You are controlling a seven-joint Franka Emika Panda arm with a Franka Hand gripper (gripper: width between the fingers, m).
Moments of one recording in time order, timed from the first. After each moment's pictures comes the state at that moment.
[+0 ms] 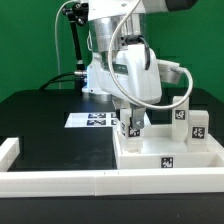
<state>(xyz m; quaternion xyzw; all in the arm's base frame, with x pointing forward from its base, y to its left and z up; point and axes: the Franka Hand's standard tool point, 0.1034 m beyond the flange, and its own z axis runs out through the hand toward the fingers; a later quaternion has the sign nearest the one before) 0.571 0.005 0.076 -0.81 0.59 0.01 0.06</state>
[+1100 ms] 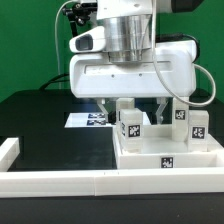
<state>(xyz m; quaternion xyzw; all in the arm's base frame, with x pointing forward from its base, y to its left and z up) 0.572 0.010 0.076 -0.99 0.14 -0.01 0.03</state>
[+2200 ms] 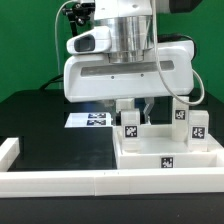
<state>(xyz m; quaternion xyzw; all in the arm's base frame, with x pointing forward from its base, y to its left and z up) 0.574 0.005 0.075 -1.00 0.04 -0.02 0.03</state>
